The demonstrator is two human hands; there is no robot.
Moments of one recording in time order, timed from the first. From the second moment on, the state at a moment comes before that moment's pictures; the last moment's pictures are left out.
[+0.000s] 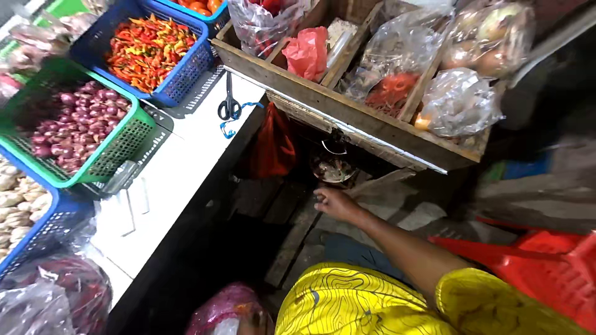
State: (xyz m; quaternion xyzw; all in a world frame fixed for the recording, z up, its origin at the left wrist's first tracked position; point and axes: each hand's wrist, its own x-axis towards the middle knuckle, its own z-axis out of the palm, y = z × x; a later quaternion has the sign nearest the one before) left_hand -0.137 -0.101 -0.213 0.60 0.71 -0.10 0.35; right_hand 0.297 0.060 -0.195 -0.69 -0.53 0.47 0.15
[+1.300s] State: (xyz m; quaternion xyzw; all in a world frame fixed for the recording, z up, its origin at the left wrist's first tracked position) left_hand 0.600 -0.142 -0.049 0.75 0.18 0.15 0.62; right_hand 0.750 -0.322 -0.046 -0.72 -0.24 0.21 0.62
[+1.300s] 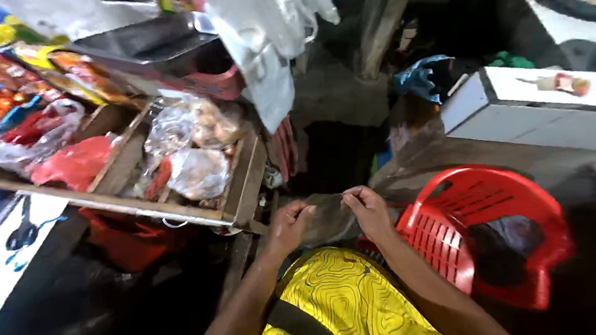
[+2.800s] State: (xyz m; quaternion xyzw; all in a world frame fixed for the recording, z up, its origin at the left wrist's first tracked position) left_hand 1.358 0.193 -0.067 0.74 0.33 0.27 0.52; right_hand 1.636 0.025 -0.072 -0.68 -0.03 0.16 0.71
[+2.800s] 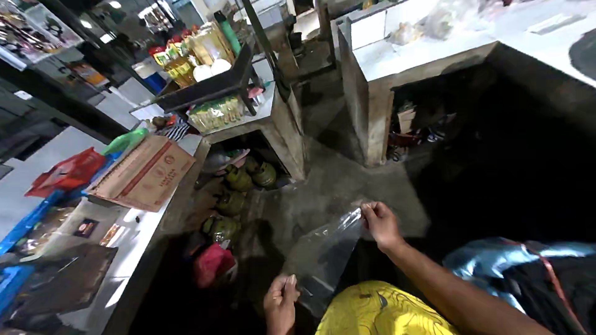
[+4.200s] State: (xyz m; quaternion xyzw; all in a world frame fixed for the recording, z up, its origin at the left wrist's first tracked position) left_hand 2.186 -0.068 -0.029 0.88 -0.33 -0.04 0.34; right_hand 2.122 -0.241 0.002 -0.91 0.08 0.08 0.40
